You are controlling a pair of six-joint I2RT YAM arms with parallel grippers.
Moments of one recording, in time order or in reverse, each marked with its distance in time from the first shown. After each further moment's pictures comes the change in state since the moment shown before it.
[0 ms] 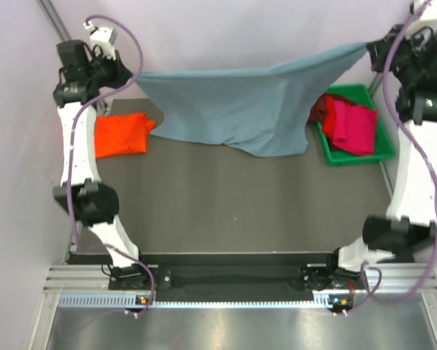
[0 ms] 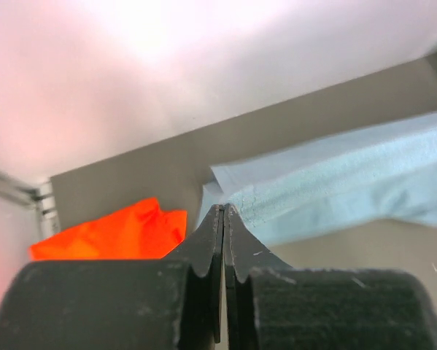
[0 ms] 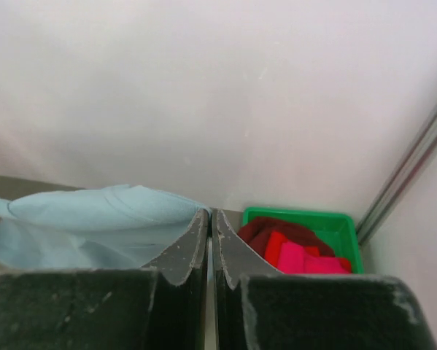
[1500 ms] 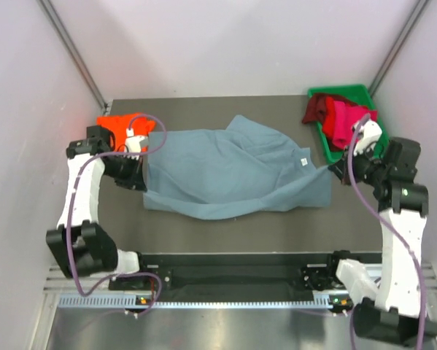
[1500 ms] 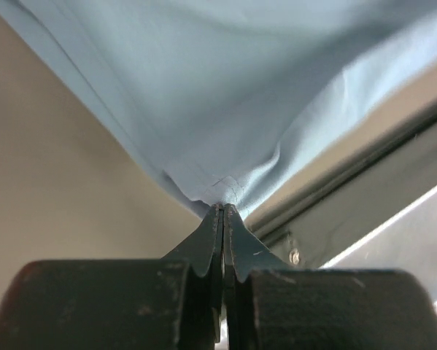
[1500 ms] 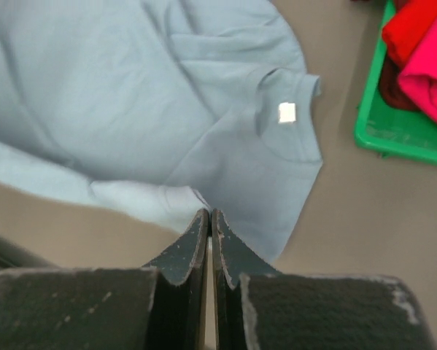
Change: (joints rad) left arm 0.034 -0.564 -0.929 -0.644 0.016 0.399; right arm -0.006 -0.767 -0.939 -0.457 -0.203 -0.244
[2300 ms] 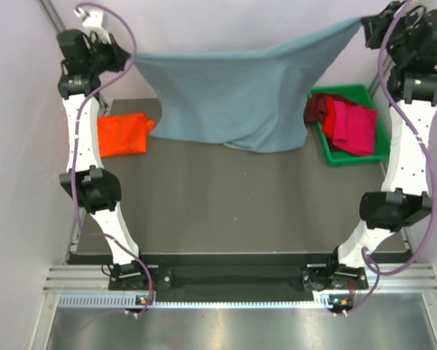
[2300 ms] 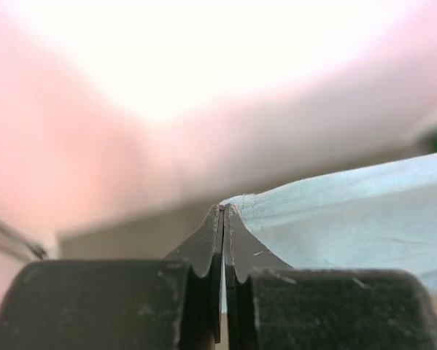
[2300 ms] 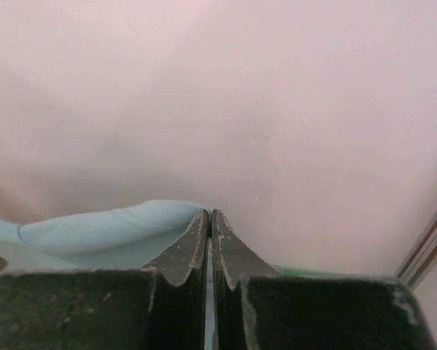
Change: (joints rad) left arm -0.020 0.693 1.077 0.789 -0.012 -0.531; right arm 0.043 0.932 1.110 0.590 0.195 0.315
